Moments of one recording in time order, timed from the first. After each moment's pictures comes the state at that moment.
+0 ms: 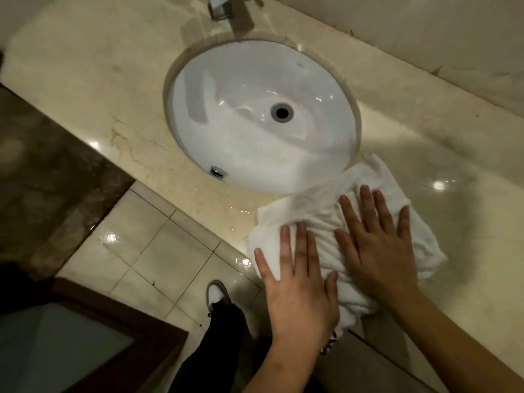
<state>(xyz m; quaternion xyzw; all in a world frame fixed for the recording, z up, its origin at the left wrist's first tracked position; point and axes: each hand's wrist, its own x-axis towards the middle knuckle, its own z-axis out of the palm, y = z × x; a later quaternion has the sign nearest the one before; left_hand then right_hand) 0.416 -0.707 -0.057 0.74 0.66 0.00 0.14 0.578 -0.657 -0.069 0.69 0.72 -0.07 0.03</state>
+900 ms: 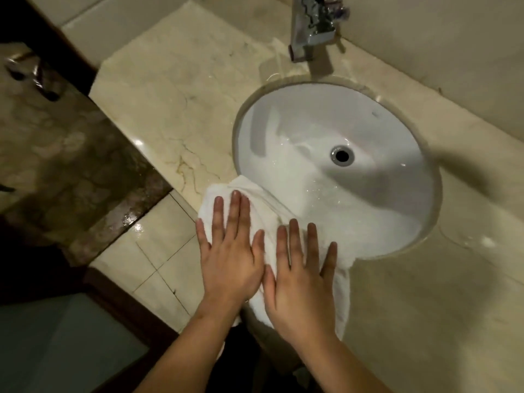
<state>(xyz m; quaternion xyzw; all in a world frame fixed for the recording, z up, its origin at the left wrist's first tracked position) 0.233 -0.577 -0.076 0.63 0.77 0.05 0.11 0.368 -0.601 -0.062 0.62 0.77 -0.13 0.00</state>
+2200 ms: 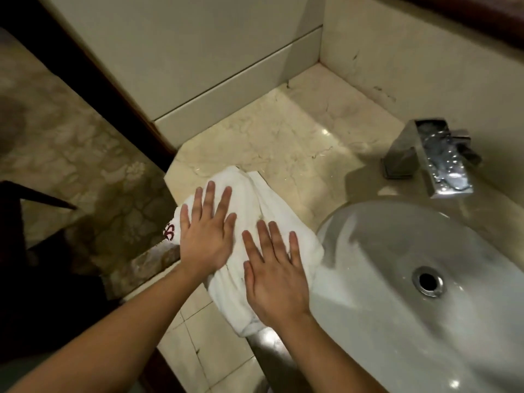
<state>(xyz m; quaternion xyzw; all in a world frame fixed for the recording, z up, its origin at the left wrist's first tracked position) -0.006 -0.345 -0.077 0.58 0.81 0.04 0.06 0.176 -0.362 -0.077 0.46 0.87 -0.15 -0.06</state>
